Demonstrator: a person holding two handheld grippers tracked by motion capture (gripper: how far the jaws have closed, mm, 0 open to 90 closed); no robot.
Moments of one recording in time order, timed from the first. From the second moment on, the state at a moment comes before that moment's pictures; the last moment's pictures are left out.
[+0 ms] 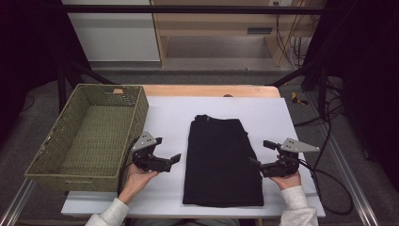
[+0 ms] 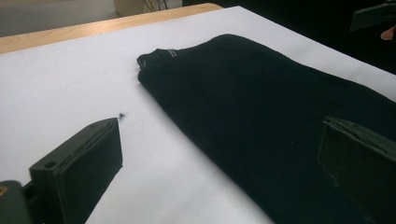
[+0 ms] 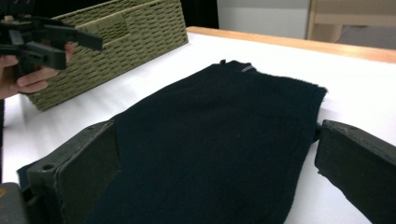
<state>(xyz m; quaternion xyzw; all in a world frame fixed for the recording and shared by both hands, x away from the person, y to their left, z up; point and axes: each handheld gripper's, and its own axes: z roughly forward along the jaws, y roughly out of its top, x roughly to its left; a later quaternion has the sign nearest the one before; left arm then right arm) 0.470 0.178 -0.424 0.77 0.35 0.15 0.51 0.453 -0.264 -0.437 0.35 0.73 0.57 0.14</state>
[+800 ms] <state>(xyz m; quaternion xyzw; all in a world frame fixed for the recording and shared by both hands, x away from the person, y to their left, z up) 0.495 0.153 -0.418 0.78 0.35 0.15 0.50 0.446 -0.261 -0.444 0.36 0.75 0.54 0.14</state>
